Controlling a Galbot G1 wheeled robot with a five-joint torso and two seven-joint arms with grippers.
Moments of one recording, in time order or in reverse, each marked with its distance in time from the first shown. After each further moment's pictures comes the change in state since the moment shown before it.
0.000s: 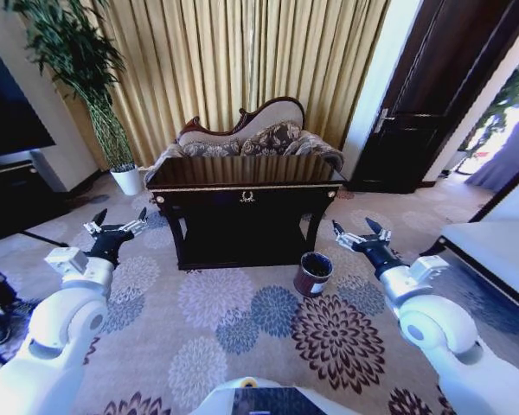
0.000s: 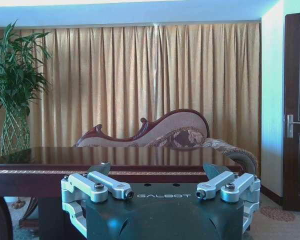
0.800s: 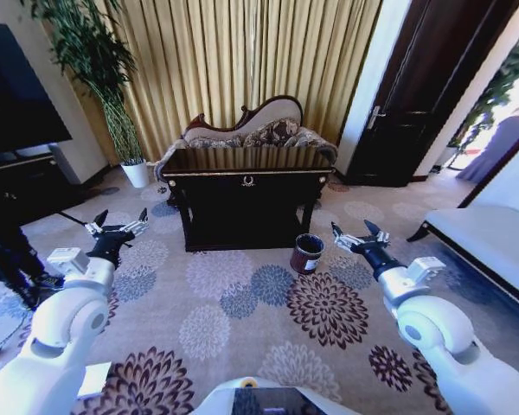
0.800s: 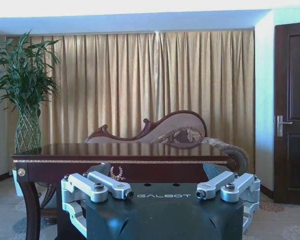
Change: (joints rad) left arm -0.002 -0.009 0.022 0.009 0.004 -0.019 0.000; right arm 0.000 0.008 -0.025 -0.019 -0.019 0.029 -0.002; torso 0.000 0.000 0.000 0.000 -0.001
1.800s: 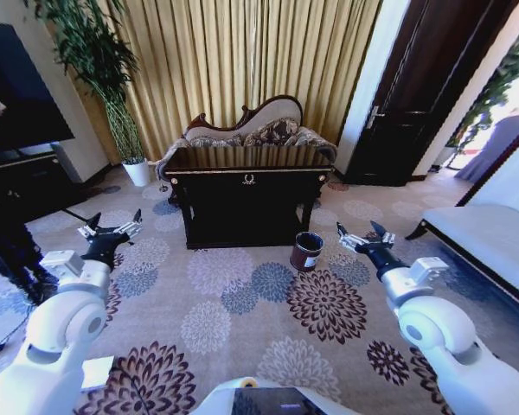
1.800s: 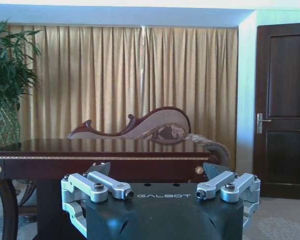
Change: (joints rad) left arm 0.018 -0.017 -0.048 -0.030 -0.010 0.035 -0.033; right arm 0.005 0.004 0.049 0.010 0.007 -0.064 0.052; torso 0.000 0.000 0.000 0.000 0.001
